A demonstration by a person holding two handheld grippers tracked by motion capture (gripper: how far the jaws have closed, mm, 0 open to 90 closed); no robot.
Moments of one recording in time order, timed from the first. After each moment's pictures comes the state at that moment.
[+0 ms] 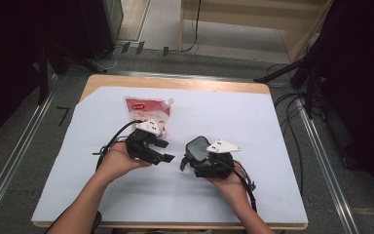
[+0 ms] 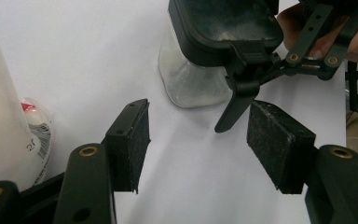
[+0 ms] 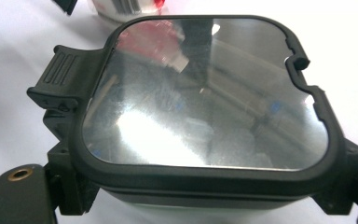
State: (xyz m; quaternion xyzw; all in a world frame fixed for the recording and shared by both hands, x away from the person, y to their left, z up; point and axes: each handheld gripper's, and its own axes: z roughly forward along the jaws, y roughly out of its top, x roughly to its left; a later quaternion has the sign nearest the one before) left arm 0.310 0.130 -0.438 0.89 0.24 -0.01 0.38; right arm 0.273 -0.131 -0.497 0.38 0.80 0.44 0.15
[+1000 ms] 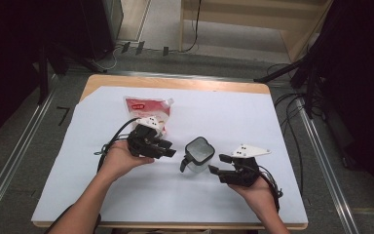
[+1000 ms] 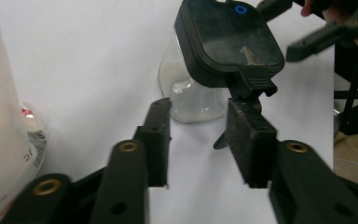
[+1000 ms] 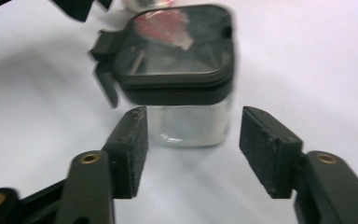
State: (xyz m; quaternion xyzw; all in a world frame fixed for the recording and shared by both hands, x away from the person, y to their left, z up) left arm 0.316 0.128 -0.436 0.88 0.27 -0.03 0.40; right arm 0.249 -0.191 -0.467 0.38 0.81 0.45 0.09
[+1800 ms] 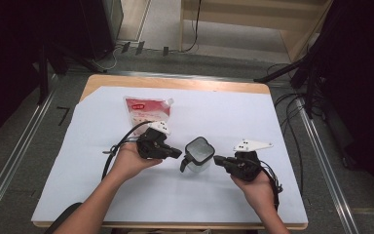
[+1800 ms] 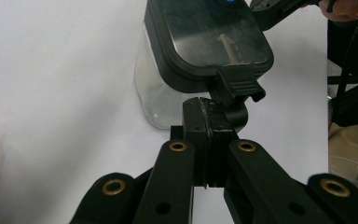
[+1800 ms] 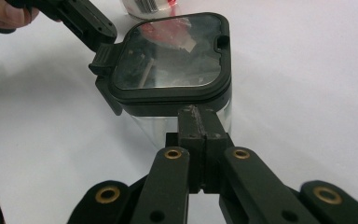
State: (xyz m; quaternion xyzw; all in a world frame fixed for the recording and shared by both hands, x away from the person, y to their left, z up) left arm 0.314 0.104 -0.445 0.89 0.24 -0.05 0.38; right arm 0.261 -0.195 -0.463 0.38 0.81 0.45 0.06
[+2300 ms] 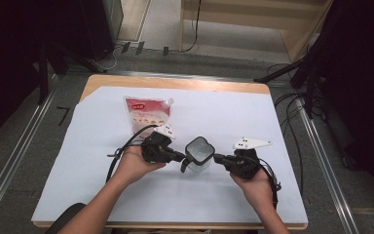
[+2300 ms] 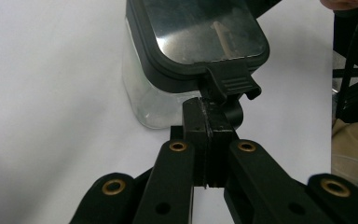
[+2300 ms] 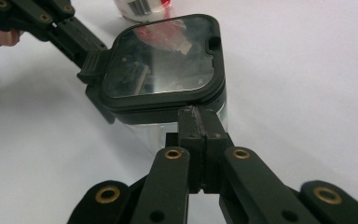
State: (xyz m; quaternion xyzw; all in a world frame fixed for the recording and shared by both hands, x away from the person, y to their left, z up) left arm 0.306 0.092 -0.448 0.90 0.24 -0.04 0.37; right arm 0.268 -0.194 -0.465 0.39 0.80 0.45 0.06
